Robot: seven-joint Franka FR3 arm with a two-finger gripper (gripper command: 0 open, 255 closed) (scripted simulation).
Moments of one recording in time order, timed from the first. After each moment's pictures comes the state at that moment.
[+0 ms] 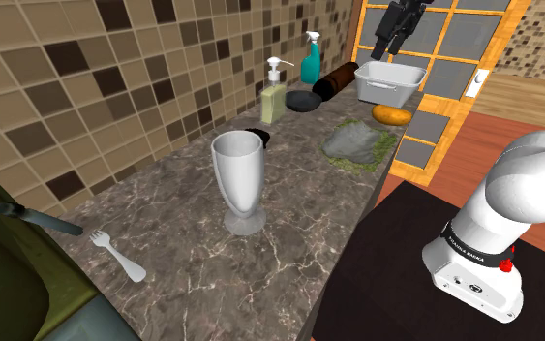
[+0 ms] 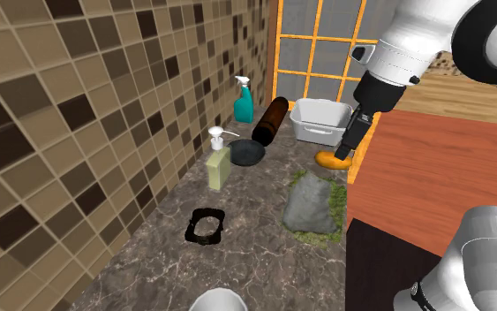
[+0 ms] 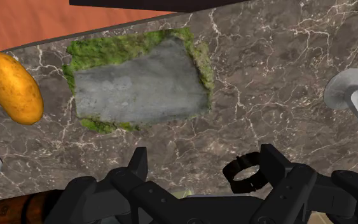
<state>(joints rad) 0.00 -0.82 -0.01 -2.32 0.07 1.70 -0.09</state>
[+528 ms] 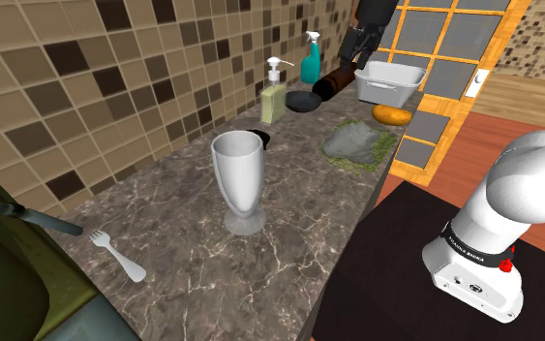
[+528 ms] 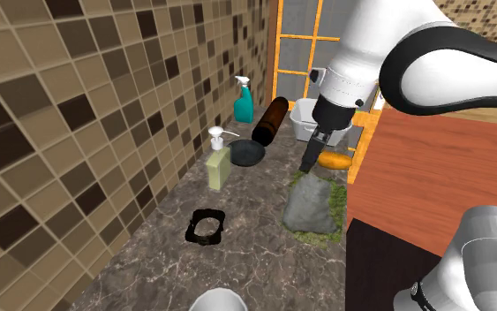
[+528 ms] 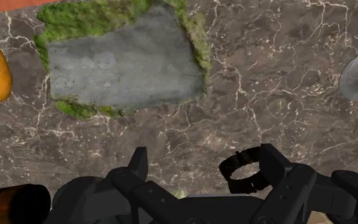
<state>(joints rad) 0.02 -0.64 0.05 -2.31 0.08 1.86 -0.05</state>
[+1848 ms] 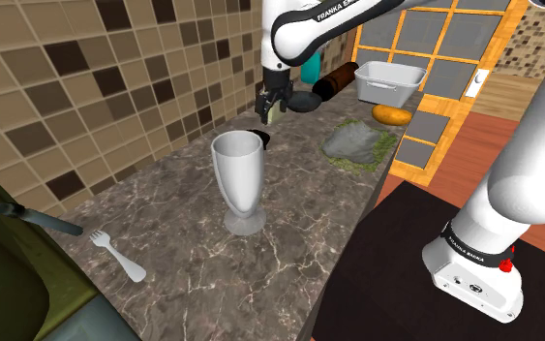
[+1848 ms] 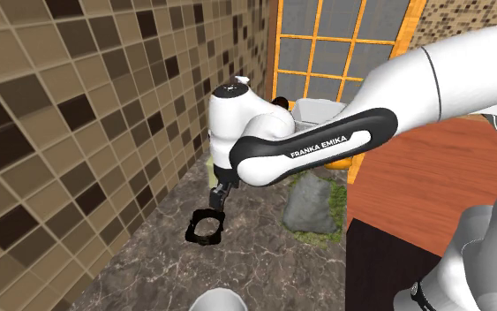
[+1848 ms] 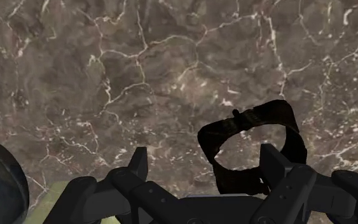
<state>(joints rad) 0.05 0.10 0.20 -1.98 -0.09 2.17 0.14</state>
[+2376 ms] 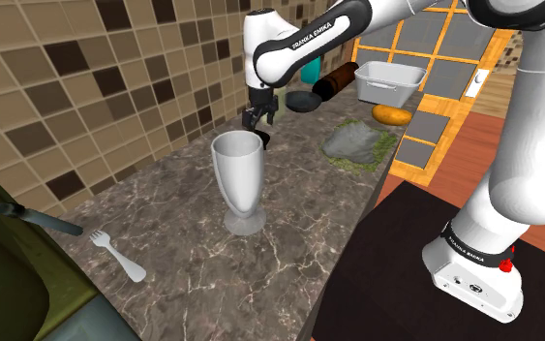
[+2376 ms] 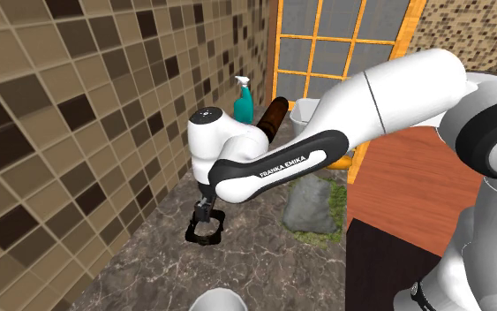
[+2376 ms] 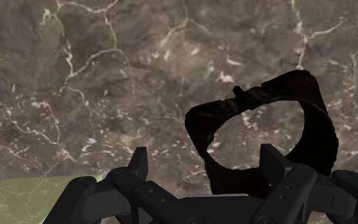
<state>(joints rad) 0.09 0.30 0.20 -1.85 -0.16 2.21 0.19</state>
